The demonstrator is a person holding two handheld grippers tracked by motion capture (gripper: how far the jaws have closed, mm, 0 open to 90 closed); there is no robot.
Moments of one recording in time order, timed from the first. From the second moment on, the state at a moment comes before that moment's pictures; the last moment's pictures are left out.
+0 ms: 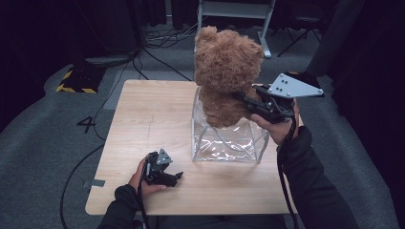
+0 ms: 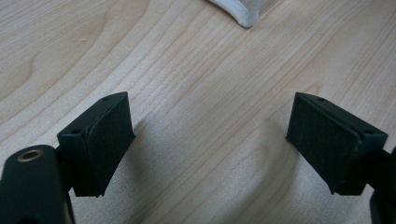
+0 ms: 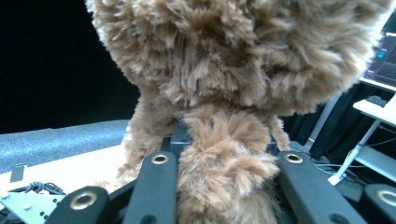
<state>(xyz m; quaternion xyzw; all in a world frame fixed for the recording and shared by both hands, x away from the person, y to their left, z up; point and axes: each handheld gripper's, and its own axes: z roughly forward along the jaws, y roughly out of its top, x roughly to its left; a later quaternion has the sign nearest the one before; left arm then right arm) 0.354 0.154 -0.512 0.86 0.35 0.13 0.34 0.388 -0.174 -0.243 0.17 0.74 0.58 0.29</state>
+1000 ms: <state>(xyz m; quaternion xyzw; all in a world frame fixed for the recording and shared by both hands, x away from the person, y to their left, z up) 0.353 0.153 -0.512 0.86 0.35 0.13 0.34 0.408 -0.178 -0.289 0.21 0.78 0.54 0.25</state>
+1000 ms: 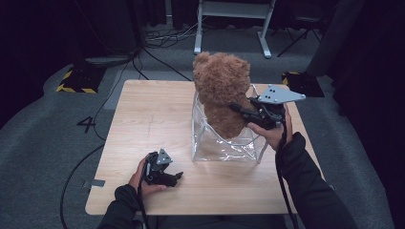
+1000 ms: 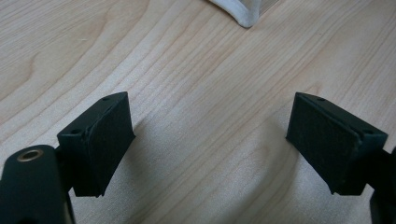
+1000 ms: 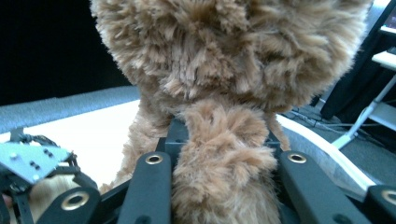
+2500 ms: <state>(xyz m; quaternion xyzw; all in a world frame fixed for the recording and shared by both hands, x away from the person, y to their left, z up) 0.353 0.153 -0.512 0.86 0.35 0.13 0.34 0.423 -0.168 -0.320 0.24 0.87 0.37 0.23</state>
